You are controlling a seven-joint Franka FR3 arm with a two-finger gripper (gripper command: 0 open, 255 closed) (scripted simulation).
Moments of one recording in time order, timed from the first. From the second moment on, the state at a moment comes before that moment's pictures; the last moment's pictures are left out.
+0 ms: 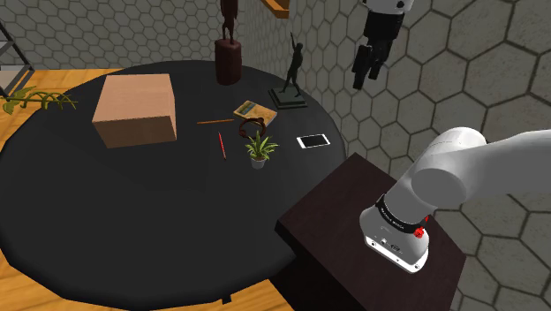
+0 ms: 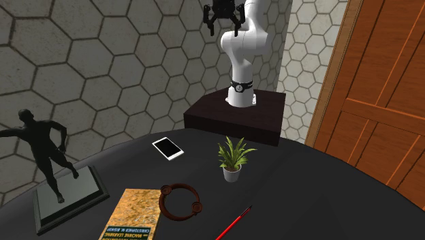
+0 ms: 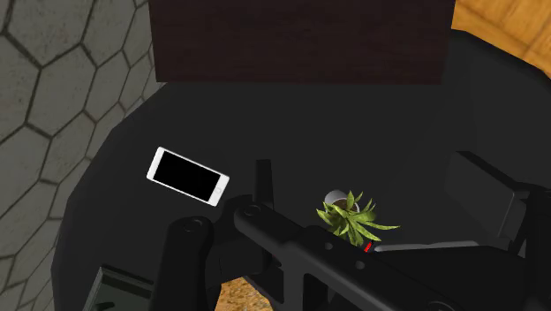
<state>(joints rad) 0.00 -0.78 -0.06 -2.43 -0.05 1.49 -0.08</state>
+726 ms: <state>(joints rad) 0.01 -0.53 -0.07 -2.48 -0.07 1.83 -0.09</state>
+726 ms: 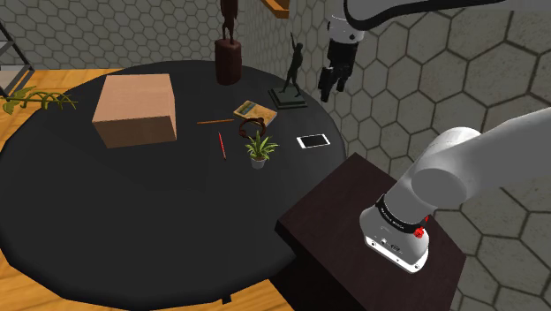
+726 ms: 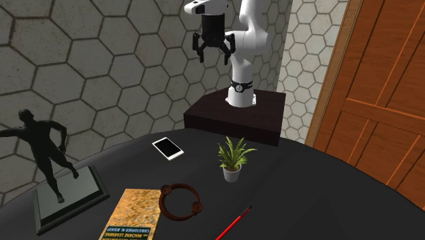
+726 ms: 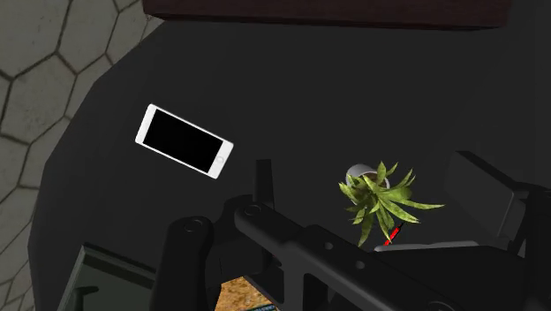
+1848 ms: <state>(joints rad) 0.01 0.10 -0.08 -2.26 -0.10 2.30 -0.09</state>
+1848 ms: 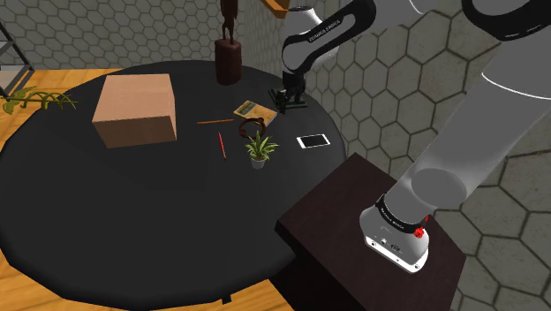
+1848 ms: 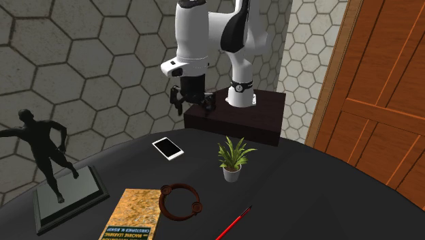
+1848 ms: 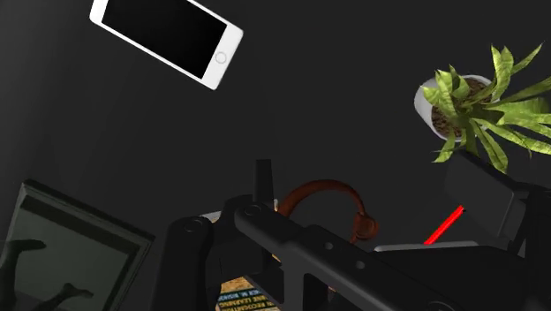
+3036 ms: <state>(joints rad) 0.00 0.81 -0.08 -1.58 -0.11 2.40 -0.10</state>
